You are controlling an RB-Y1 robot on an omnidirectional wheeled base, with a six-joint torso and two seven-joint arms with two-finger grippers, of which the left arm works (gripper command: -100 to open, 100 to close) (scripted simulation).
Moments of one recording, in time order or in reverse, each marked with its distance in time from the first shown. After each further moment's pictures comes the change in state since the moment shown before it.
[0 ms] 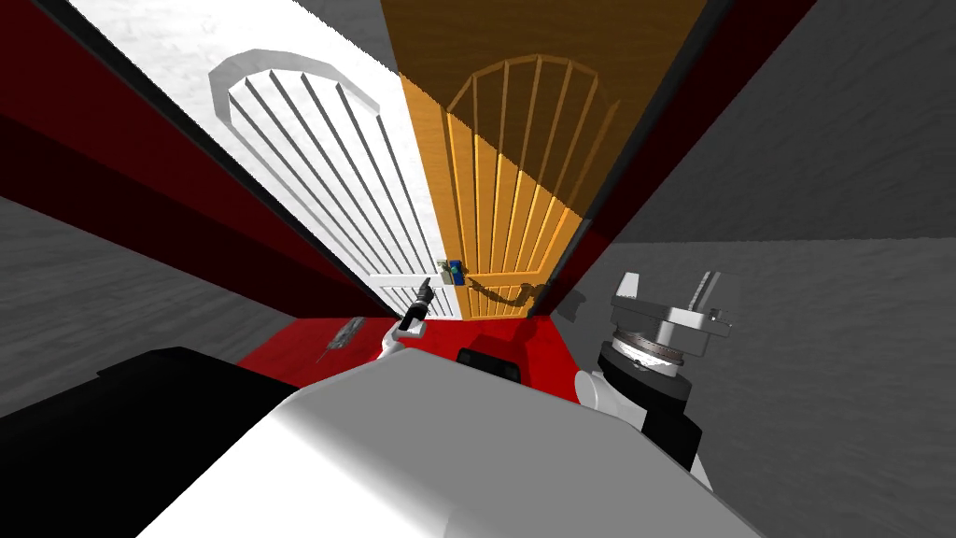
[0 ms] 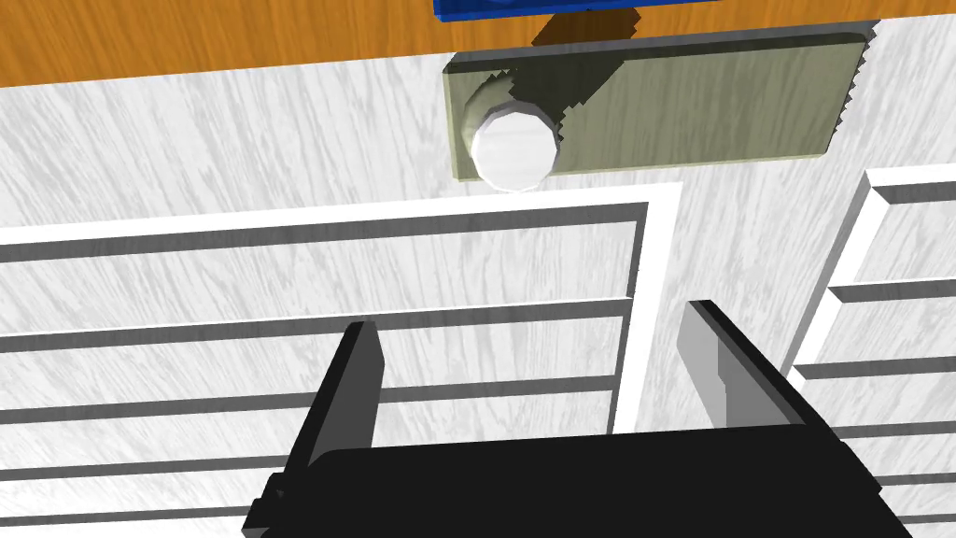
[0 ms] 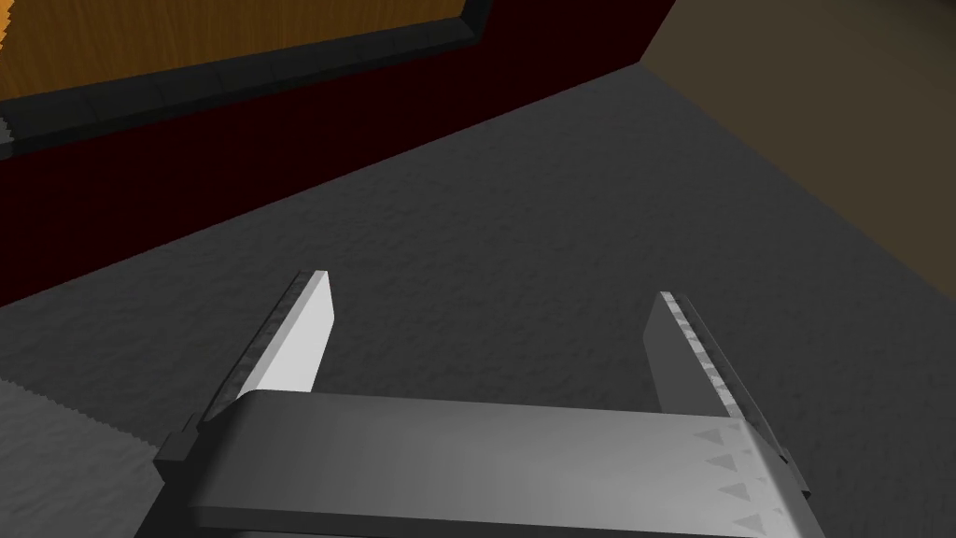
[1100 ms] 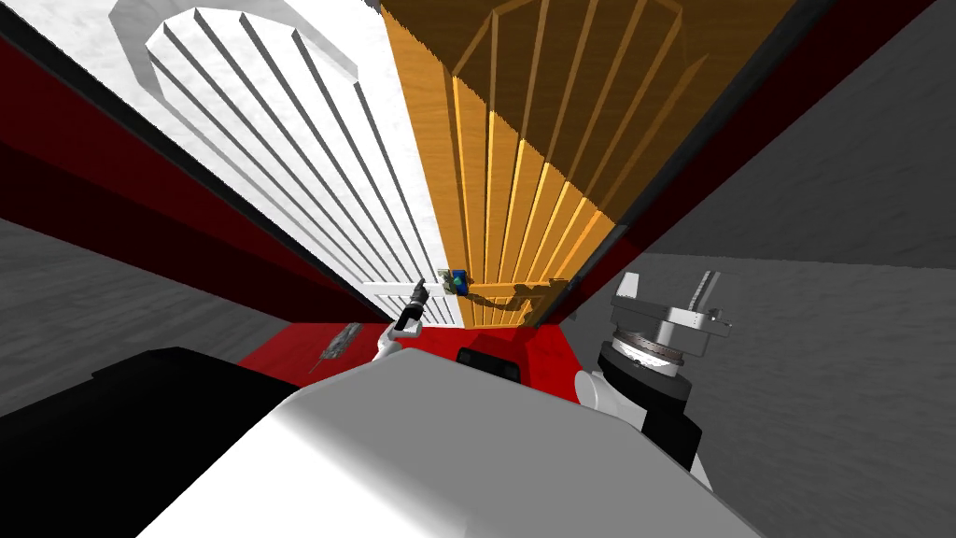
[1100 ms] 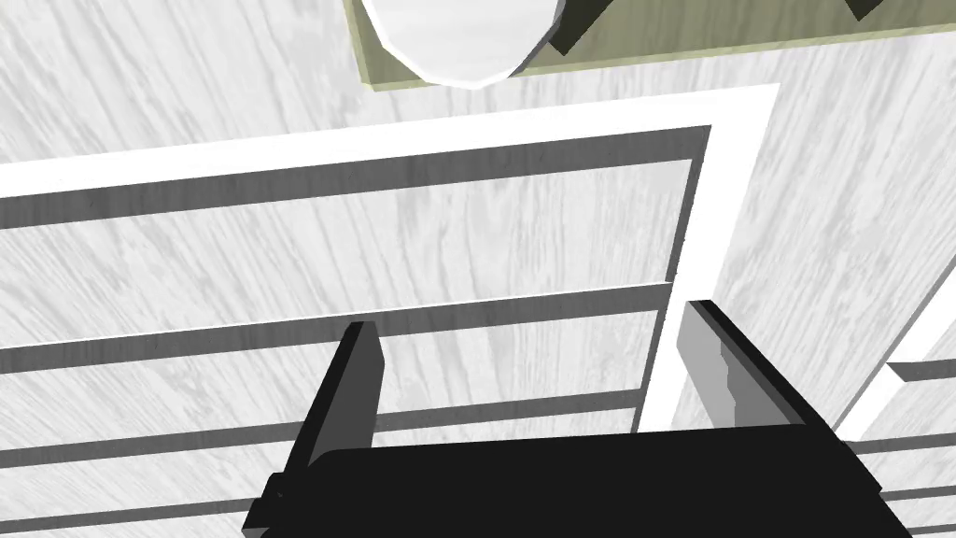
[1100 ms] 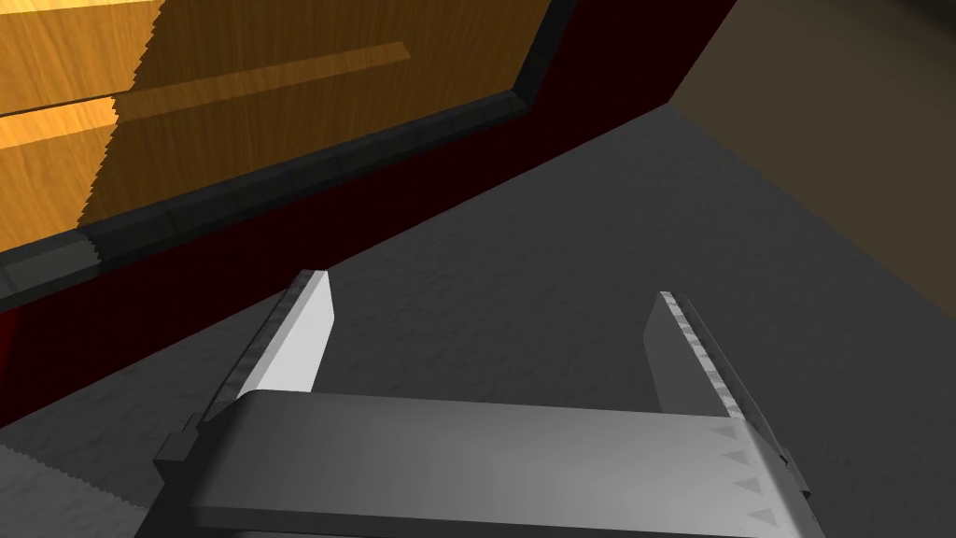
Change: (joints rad) arm -0.015 0.012 0.059 0.061 0.005 -0.006 -0.011
